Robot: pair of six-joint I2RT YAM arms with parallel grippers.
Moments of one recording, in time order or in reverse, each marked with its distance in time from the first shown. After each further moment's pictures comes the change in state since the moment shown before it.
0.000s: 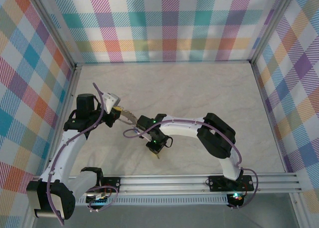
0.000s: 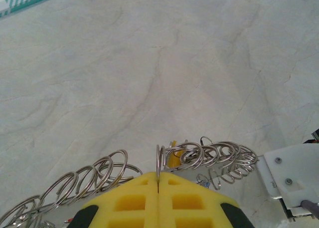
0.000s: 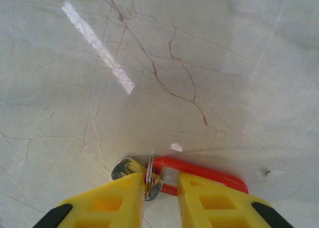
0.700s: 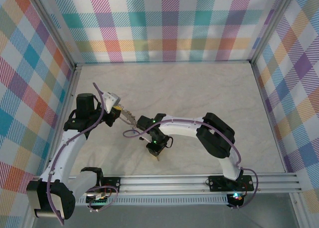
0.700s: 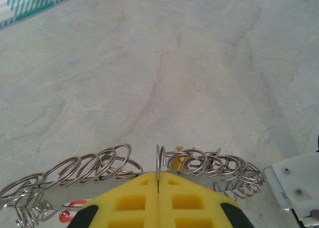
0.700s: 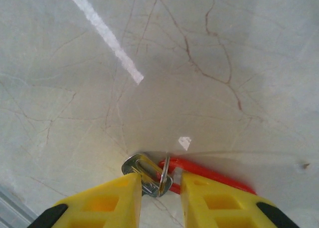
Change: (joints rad) left arm 0.000 0.000 0.000 0.022 -0.003 0.011; right arm -0.005 0.010 0.010 -0.038 -0.072 -0.008
